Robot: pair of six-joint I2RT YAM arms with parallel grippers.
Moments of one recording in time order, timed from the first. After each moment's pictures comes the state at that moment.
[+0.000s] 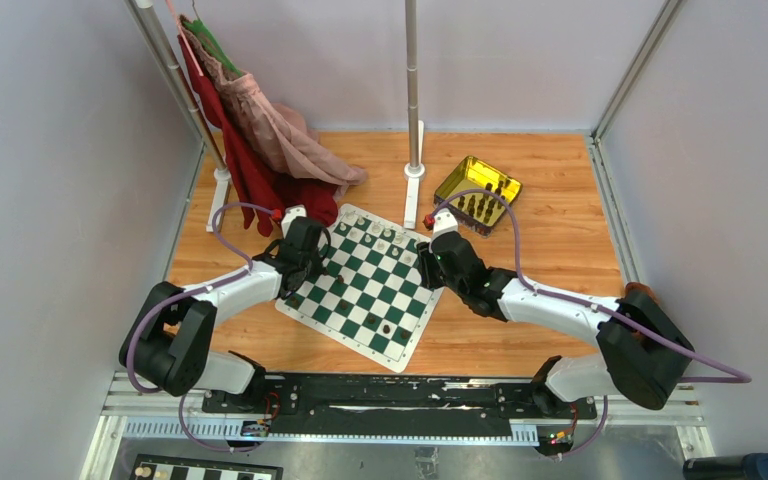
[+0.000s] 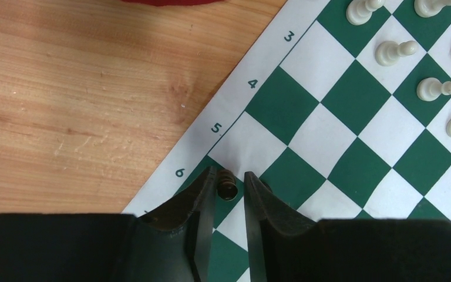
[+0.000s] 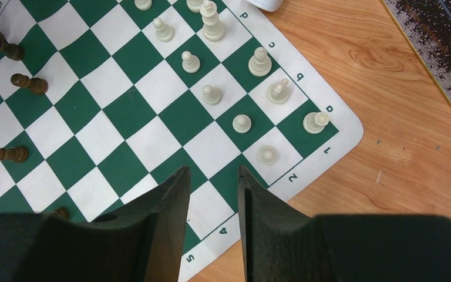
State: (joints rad) left arm -0.44 1.38 0.61 -0.10 -0.34 -0.59; right arm 0.82 1.33 0.66 0.07 0.27 0.29
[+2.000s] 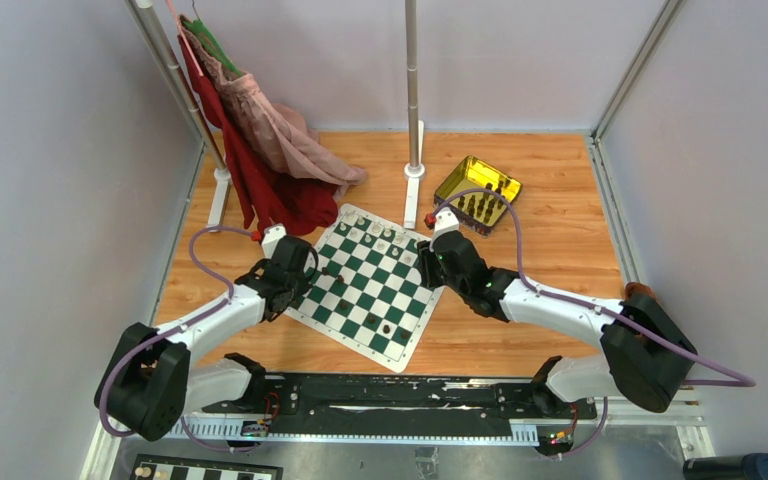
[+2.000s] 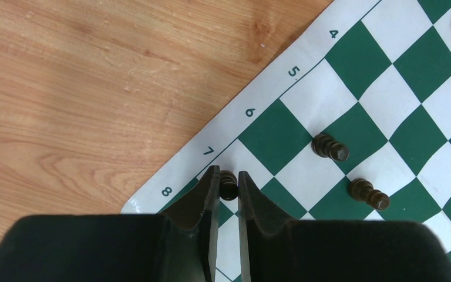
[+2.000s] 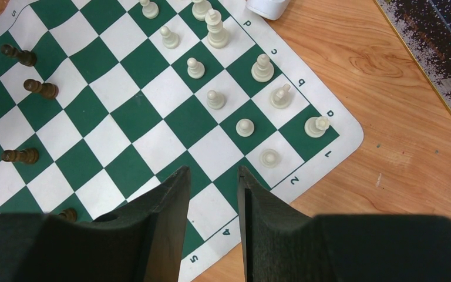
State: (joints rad) left arm -0.44 1.15 0.48 -0.24 -0.41 -0.71; right arm 0.82 1.31 0.66 0.07 0.26 0.29
